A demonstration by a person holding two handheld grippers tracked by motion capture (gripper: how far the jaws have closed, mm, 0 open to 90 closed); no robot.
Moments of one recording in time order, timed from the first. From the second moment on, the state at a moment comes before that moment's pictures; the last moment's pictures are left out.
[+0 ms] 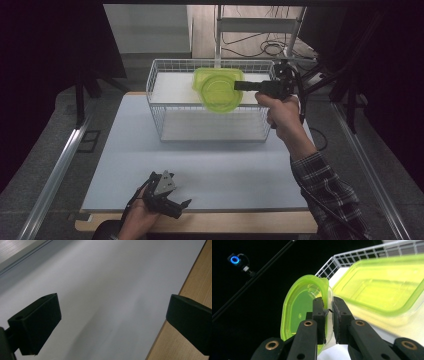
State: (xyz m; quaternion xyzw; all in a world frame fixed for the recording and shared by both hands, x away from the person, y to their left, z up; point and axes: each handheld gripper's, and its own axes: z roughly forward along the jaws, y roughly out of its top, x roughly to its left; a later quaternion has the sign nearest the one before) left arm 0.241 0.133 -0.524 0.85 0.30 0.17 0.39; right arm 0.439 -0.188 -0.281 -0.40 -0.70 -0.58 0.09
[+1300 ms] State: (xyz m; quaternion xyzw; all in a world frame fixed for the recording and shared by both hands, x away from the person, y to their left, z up) left arm 0.241 0.133 -0.525 0.86 0.30 0.17 0.39; right arm 0.496 -0.162 -0.270 -0.49 -0.67 -0.56 -0.03
